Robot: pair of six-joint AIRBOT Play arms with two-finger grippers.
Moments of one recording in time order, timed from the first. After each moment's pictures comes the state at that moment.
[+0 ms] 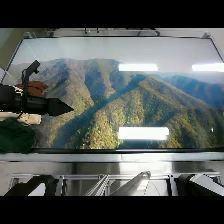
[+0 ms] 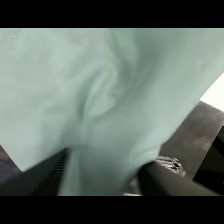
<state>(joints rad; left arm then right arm) 0.04 -0.98 0.95 -2.41 1.42 2.00 -1.14 -1.20 1.26 -1.69 1.57 1.73</state>
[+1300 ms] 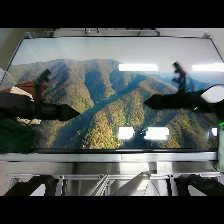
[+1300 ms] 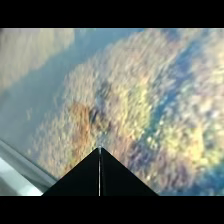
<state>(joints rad) -0.05 -0.95 0.78 -2.40 1.22 2.01 0.16 -1.07 0.80 -0.71 0.90 1.14</state>
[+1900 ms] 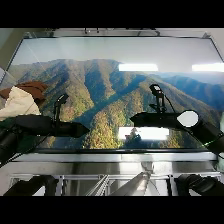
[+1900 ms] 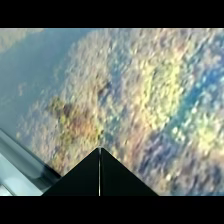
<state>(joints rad) -0.19 -0.91 0.55 -2.41 1.04 2.01 0.40 -1.03 0.61 -0.66 0.66 1.08</state>
